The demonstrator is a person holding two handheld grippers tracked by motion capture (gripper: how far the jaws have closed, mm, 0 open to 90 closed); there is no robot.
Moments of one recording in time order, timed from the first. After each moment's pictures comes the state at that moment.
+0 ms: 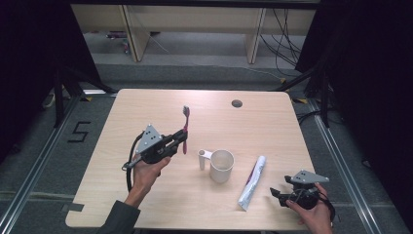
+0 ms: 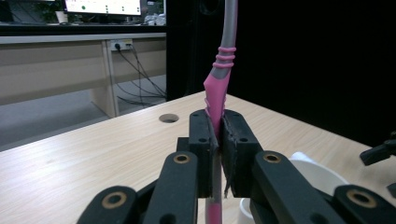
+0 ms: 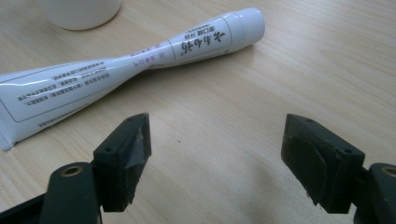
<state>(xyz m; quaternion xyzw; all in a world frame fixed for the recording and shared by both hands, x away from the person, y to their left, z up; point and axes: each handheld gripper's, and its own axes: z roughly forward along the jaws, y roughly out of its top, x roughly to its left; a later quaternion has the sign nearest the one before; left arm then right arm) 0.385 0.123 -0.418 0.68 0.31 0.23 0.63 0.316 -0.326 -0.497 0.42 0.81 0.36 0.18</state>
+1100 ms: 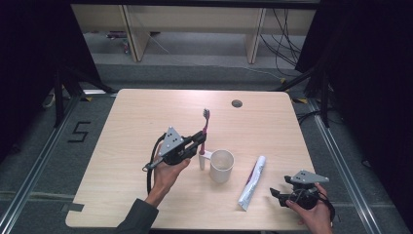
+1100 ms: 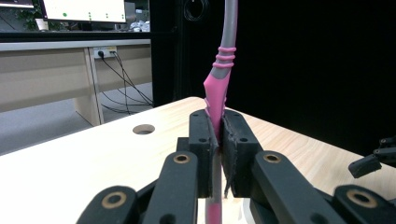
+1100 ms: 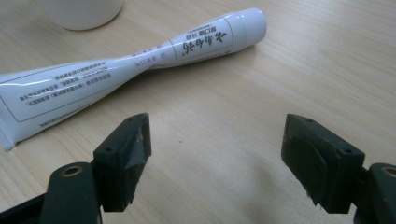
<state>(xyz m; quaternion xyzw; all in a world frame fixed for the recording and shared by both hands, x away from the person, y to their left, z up) 0.389 0.075 -0.434 0.68 0.29 0.23 0.63 0.315 -0.325 -0.498 0.42 0.81 0.36 0.18</state>
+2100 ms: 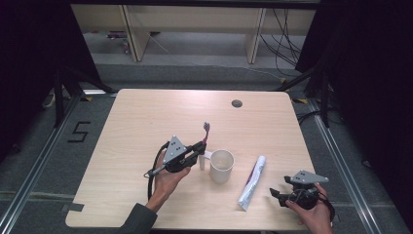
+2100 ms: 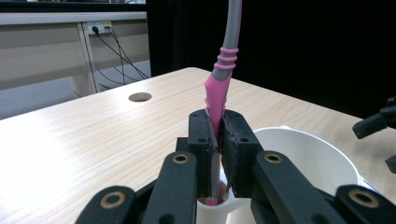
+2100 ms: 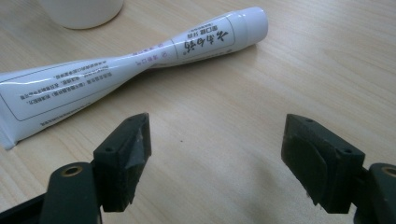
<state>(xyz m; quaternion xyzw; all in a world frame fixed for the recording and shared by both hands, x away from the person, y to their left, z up) 0.385 0.075 -0.464 0.71 0.30 0.21 0.61 0.315 -0.325 -0.498 0.43 0.81 0.36 0.17</state>
